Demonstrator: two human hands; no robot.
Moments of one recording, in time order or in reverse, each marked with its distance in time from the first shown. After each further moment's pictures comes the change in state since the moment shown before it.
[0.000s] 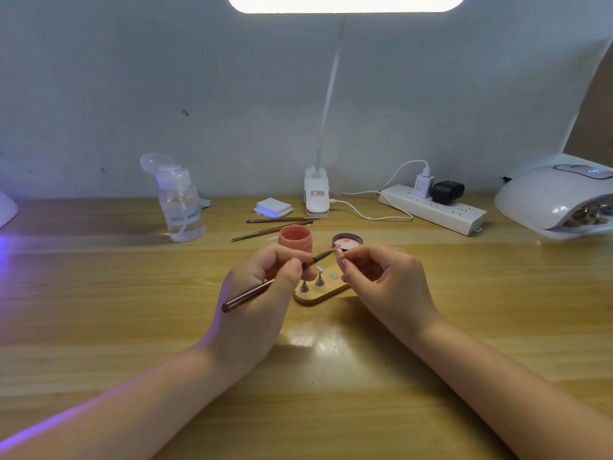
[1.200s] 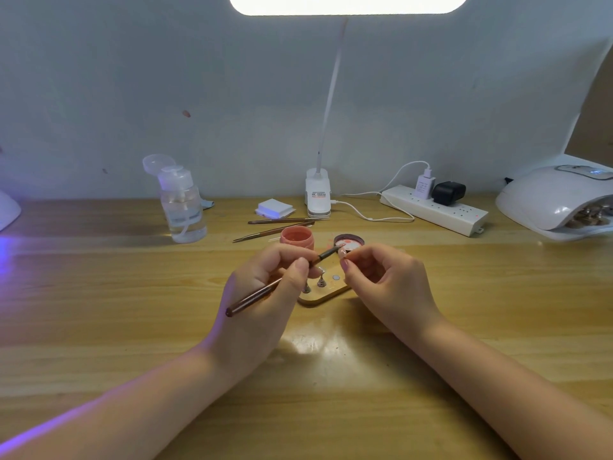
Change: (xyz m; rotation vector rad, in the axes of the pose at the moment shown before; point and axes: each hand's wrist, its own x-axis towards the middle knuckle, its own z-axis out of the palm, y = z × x) left_hand 0.000 -0.001 0.000 -0.010 -0.033 0.025; right_hand 0.001 0.000 0.000 -0.026 0.005 0.038
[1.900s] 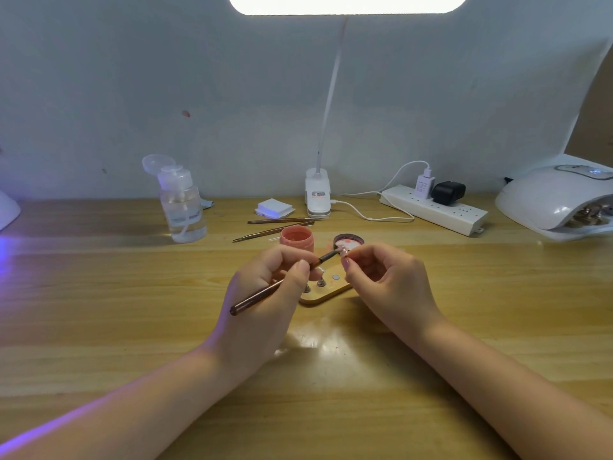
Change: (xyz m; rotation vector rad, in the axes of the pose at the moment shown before) left_hand 0.000 0.000 0.002 -0.008 0.008 -0.046; right_hand -0.001 -0.001 -0.002 0.017 -0.017 0.007
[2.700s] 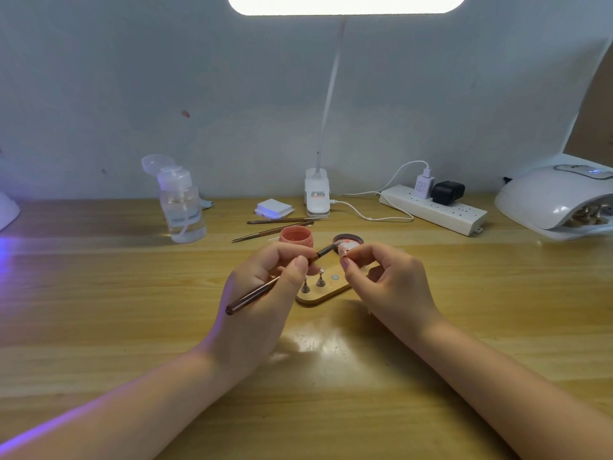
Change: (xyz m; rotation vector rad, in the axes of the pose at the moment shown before) left_hand 0.000 -0.001 -0.002 -0.032 -0.006 0.011; right_hand 0.000 0.001 0.000 -0.028 -0.004 -0.020
